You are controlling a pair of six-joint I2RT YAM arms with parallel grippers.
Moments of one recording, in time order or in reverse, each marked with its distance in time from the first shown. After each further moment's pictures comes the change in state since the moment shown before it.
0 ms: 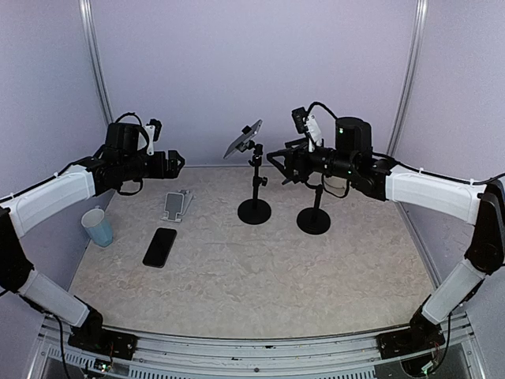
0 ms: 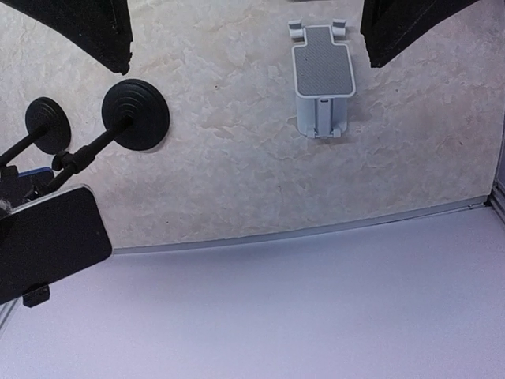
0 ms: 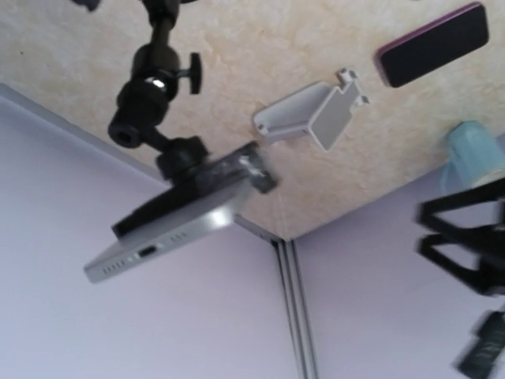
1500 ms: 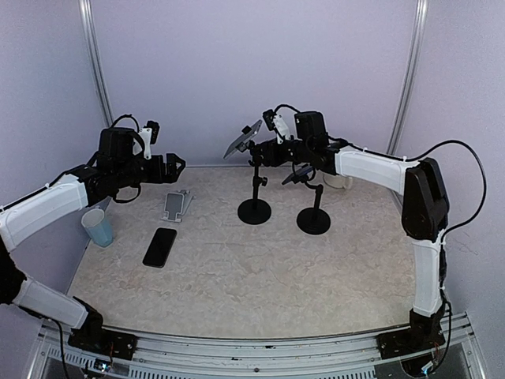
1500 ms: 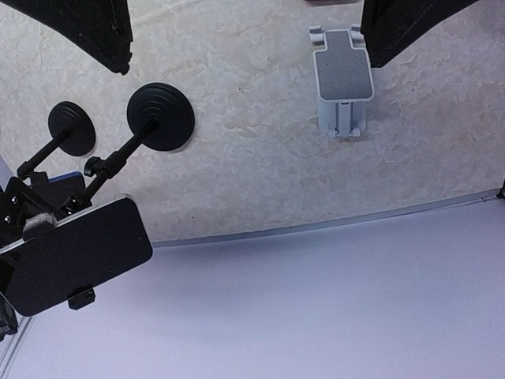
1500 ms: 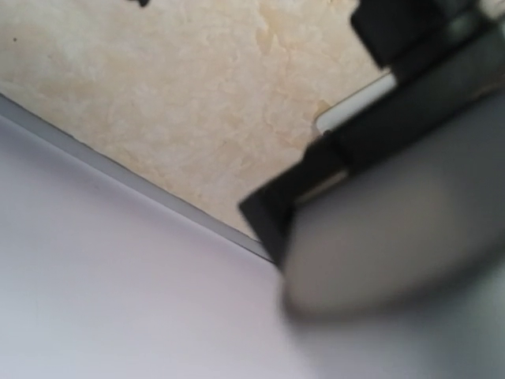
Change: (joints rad) left arm -0.036 -0.105 -0.095 0.046 0.028 -0.021; right arm -0.059 0.533 0.568 -0.198 -0.024 0.008
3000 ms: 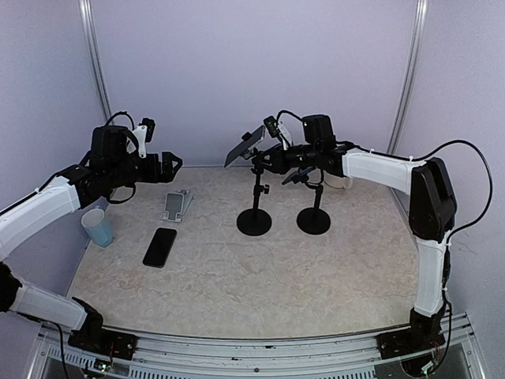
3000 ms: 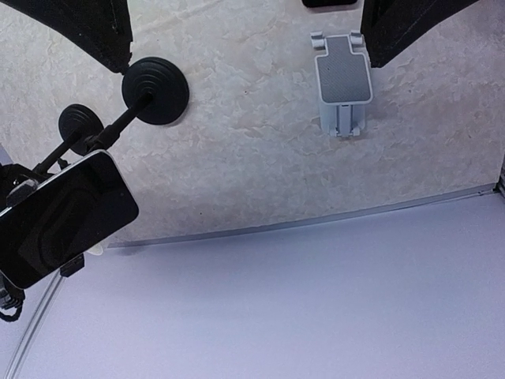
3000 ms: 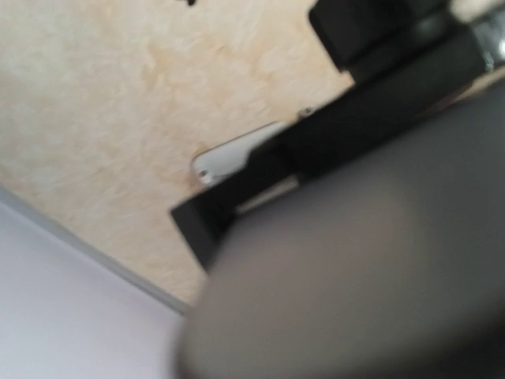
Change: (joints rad) left arm -0.010 -0.060 0.000 -0.047 0.001 0.006; right arm -0.028 -0.042 -0.077 0.007 -0.317 -0.011
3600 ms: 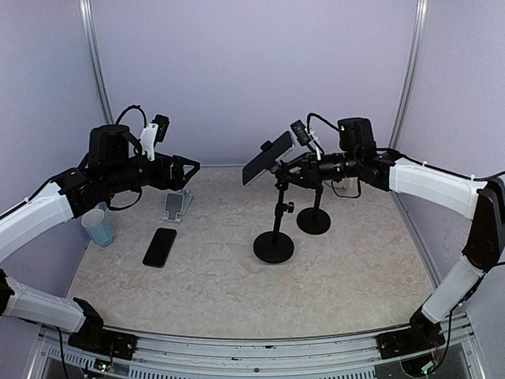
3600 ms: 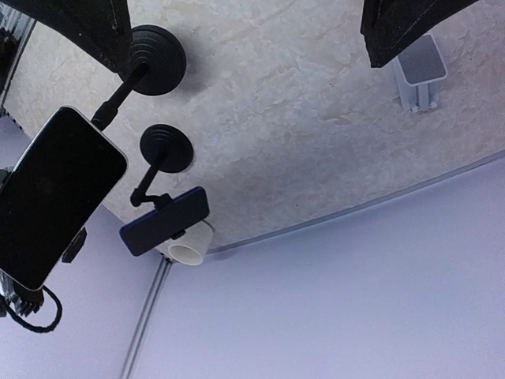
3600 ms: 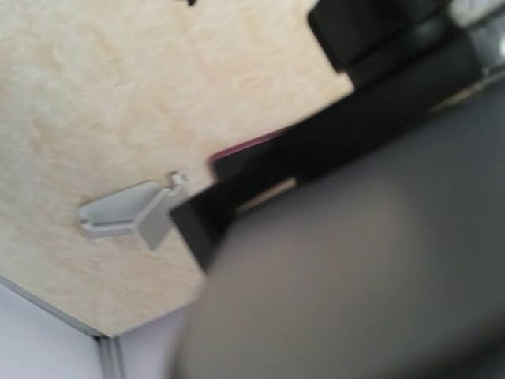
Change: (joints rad) left arm -0.154 -0.082 0.000 -0.002 0.079 0.013; right arm 0.001 -0.441 -0.403 -0.079 -0.148 -0.004
